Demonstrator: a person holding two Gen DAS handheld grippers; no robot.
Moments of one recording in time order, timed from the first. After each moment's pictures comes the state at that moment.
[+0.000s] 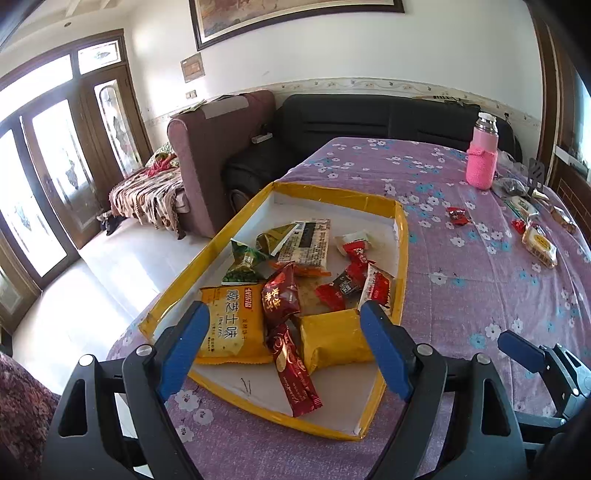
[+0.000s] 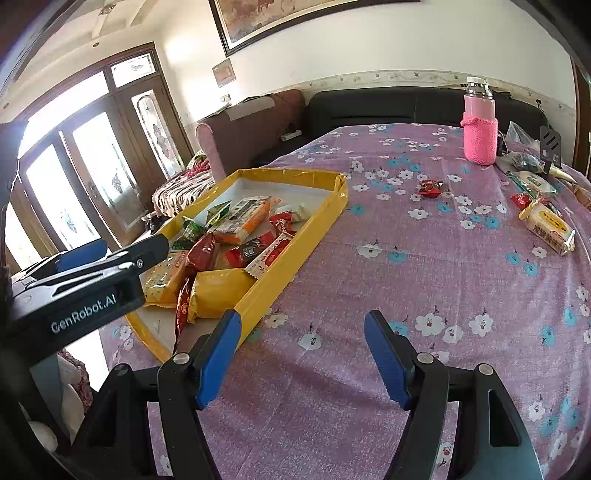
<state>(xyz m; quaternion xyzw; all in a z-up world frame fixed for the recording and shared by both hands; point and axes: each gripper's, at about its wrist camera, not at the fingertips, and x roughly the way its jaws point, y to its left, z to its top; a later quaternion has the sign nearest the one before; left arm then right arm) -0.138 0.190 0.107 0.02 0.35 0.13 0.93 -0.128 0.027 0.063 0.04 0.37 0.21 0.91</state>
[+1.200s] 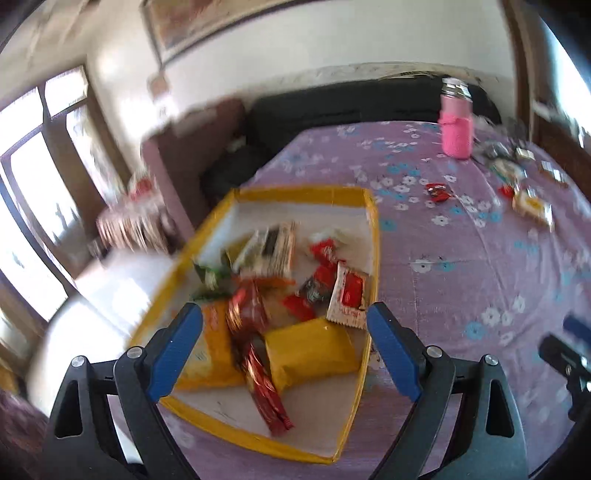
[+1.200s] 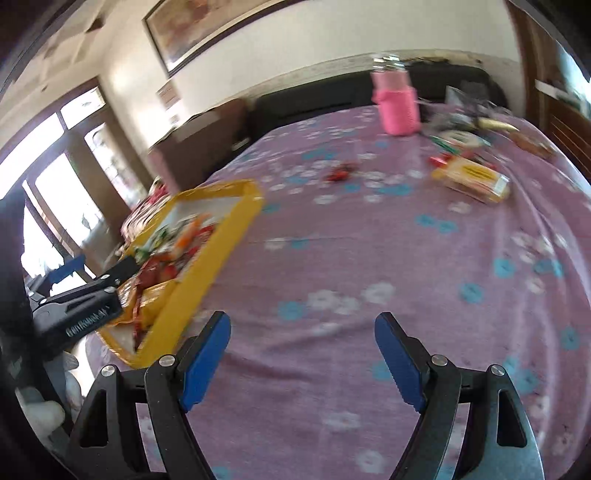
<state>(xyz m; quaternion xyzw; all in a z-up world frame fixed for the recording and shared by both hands) -0.103 0.164 0.097 0.07 0.37 0.09 0.92 -0.138 -0.072 0.055 0.13 0.39 0.12 0.90</state>
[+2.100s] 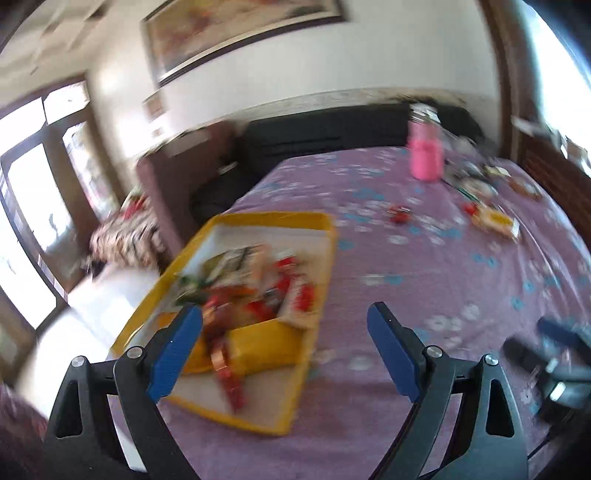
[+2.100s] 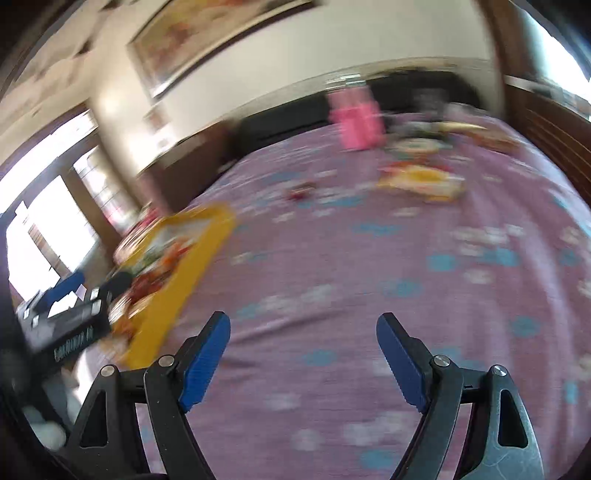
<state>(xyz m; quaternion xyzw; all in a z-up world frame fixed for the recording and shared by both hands) -0.155 0.128 0.120 0.07 0.31 0.08 0.94 -0.163 -0.099 0.066 0.13 0.36 0.12 0.91</state>
